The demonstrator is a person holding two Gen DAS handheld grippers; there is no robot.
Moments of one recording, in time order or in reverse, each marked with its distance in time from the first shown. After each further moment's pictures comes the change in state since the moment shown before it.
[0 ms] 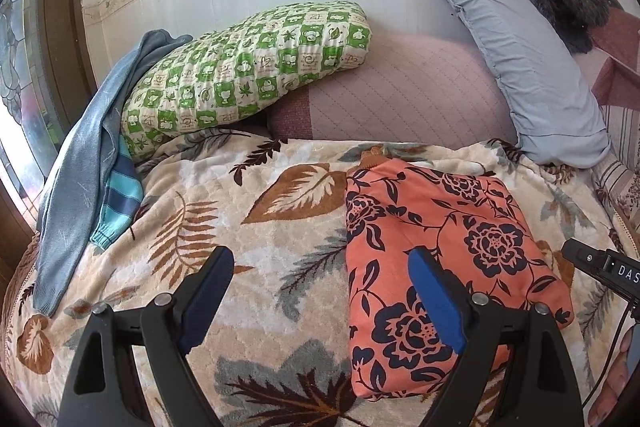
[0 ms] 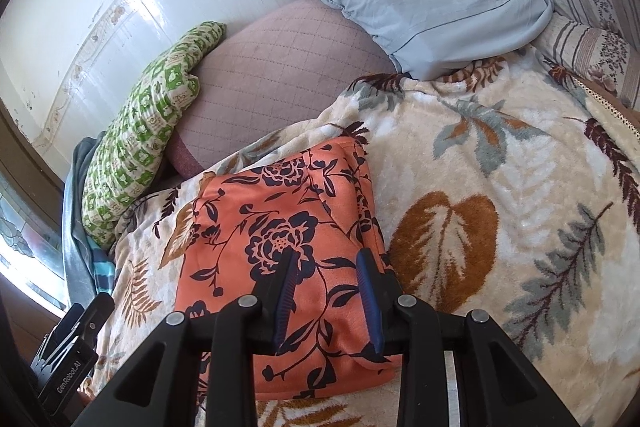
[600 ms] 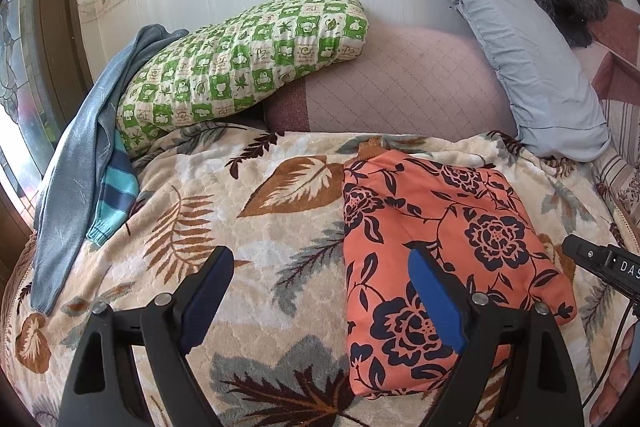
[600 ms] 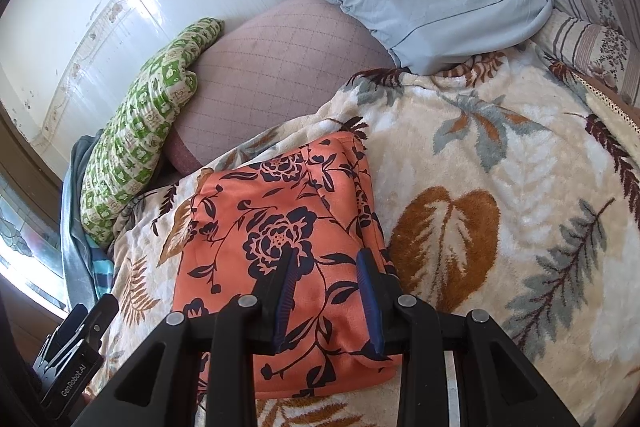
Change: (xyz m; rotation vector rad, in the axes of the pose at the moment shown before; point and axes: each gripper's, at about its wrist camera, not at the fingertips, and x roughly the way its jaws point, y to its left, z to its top) left arm 0.005 -0.001 -0.002 0.004 0.024 -0.004; right arm 0.003 0.000 -0.001 0.003 0.013 -0.006
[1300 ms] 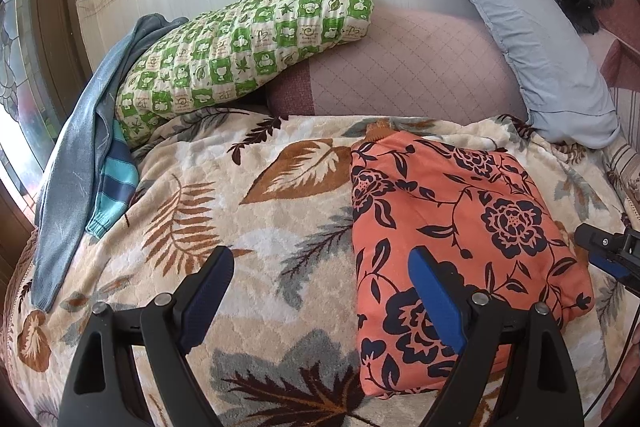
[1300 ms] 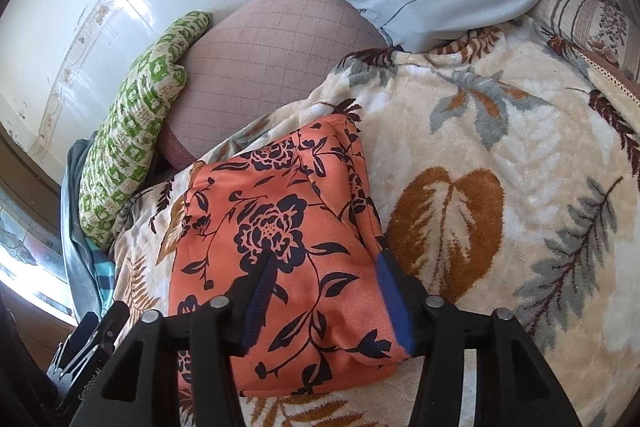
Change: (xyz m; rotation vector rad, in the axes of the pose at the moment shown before) left arm 0.016 0.001 -0.007 0.011 0.039 0.028; right arm 0.010 -0.011 -0.001 0.059 0.042 0.012
